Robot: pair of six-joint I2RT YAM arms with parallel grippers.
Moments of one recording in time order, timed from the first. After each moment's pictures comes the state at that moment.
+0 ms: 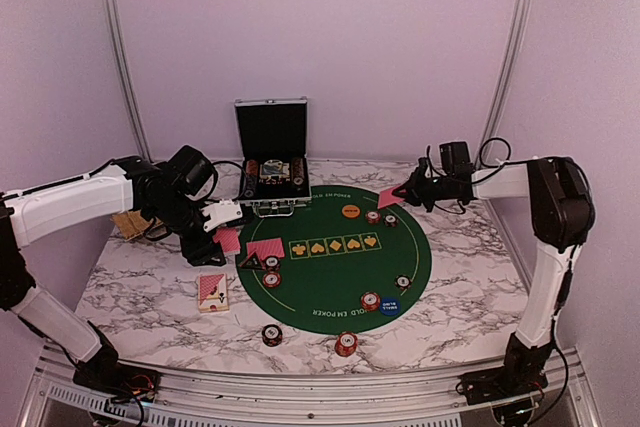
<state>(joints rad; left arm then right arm) -0.61 1.47 1.15 -0.86 0.10 0.60 0.19 1.97 1.28 0.01 -0.60 0.79</state>
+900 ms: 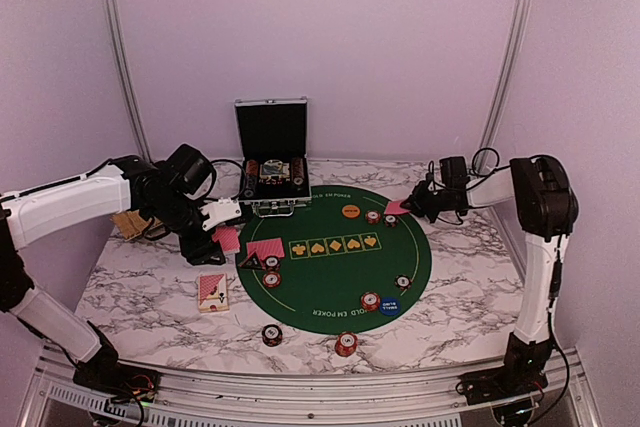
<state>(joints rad) -0.61 1.46 1.15 -0.86 0.10 0.60 0.13 2.13 1.30 0.08 -0.49 0.79</state>
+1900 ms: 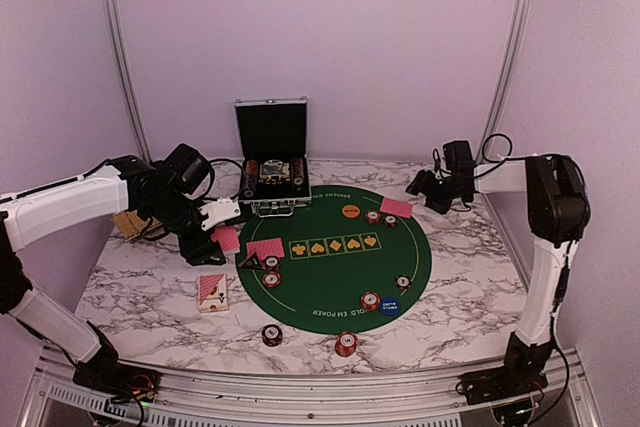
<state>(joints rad) -0.61 1.44 1.15 -0.86 0.12 0.59 0.14 2.03 1.37 -0.16 -0.25 0.60</state>
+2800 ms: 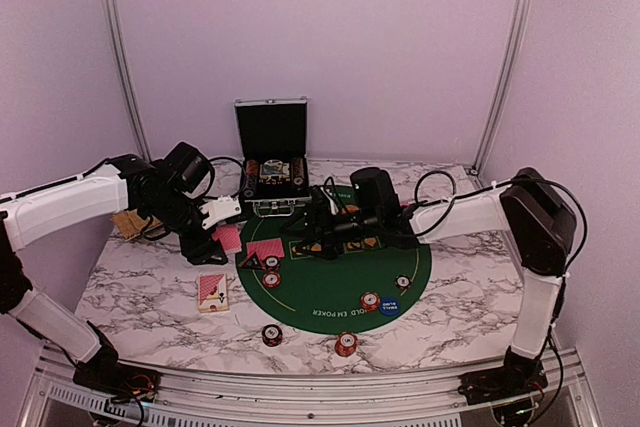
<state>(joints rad) -0.61 1.44 1.15 -0.86 0.15 0.58 0.77 1.92 1.16 0.33 -0.76 0.96</state>
